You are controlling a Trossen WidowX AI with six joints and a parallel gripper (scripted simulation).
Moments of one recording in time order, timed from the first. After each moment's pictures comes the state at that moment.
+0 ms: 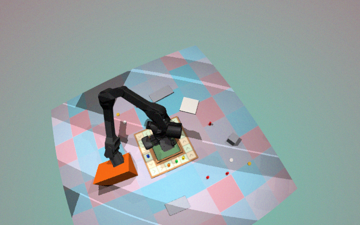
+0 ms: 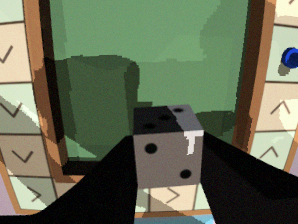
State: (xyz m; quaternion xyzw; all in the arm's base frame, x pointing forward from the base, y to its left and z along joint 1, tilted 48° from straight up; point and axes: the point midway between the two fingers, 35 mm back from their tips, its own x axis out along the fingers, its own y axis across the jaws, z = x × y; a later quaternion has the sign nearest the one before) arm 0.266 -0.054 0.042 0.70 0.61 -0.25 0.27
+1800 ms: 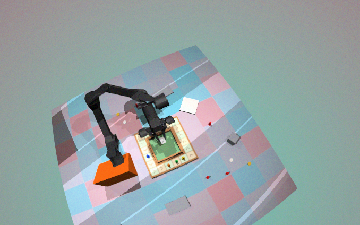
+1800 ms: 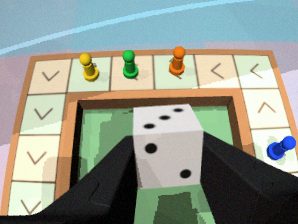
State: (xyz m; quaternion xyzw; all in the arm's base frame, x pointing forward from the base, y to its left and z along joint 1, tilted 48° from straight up) arm 0.267 -0.051 0.065 0.54 0.45 -0.52 0.49
